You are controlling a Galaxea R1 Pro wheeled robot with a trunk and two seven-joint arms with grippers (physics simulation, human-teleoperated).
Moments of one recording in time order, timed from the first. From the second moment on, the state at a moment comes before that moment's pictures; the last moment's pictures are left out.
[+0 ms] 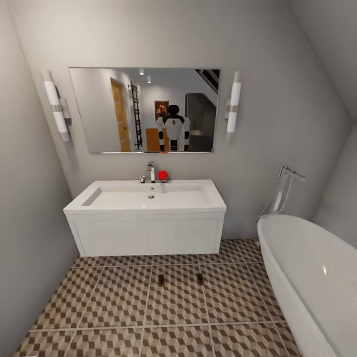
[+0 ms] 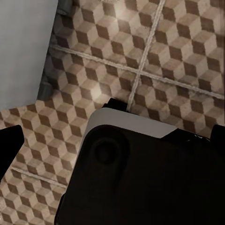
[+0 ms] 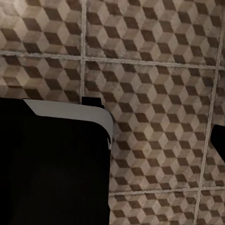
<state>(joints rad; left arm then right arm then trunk) -0.18 -0.07 -0.09 0.00 0.36 -0.19 0.23 -0.15 0.03 0.14 0.03 -0.01 -0.20 -0.19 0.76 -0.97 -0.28</state>
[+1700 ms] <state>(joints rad) -0.18 -0.07 -0.09 0.00 0.36 -0.19 0.23 -0.15 0.04 0.14 0.03 -0.01 -0.23 -0.19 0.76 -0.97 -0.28</state>
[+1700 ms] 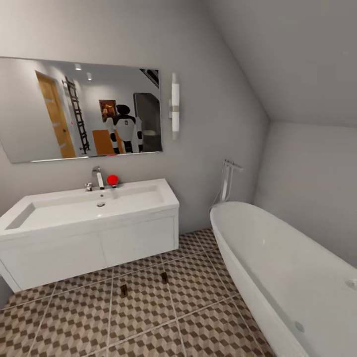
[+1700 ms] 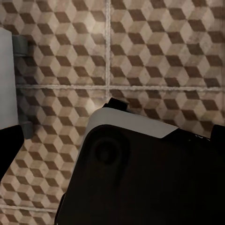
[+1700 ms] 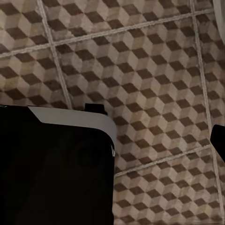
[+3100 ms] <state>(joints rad) -0.18 -0.07 -0.09 0.00 0.36 -0.19 0.23 -0.15 0.03 0.14 0.03 -0.01 -0.23 -0.19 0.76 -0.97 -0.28</state>
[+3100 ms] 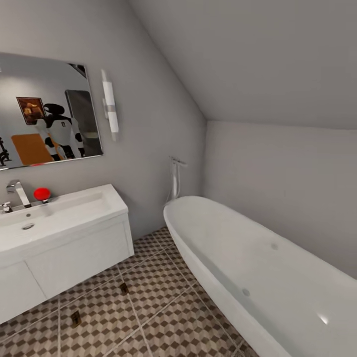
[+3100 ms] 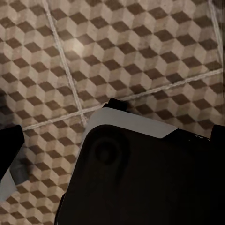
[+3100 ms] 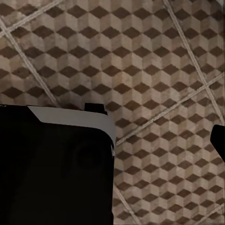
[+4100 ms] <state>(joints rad) -0.17 -0.07 -0.09 0.00 0.36 -0.19 0.23 -0.15 0.03 0.14 0.03 -0.01 -0.23 -0.18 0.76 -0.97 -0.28</state>
